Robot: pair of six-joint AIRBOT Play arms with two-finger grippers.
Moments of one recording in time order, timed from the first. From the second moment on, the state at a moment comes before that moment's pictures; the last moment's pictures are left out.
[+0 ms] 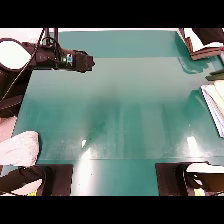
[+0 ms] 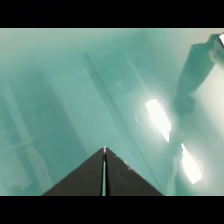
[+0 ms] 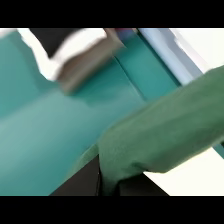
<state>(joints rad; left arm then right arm) -0.46 -1.17 1.50 1.22 -0.95 -1.60 -0.89 -1.44 1.88 -1.07 1.18 1.39</state>
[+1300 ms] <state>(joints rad) -0.46 -1.17 1.50 1.22 -1.01 -1.56 -0.69 -0.99 1.35 -0.86 1.13 1.39</state>
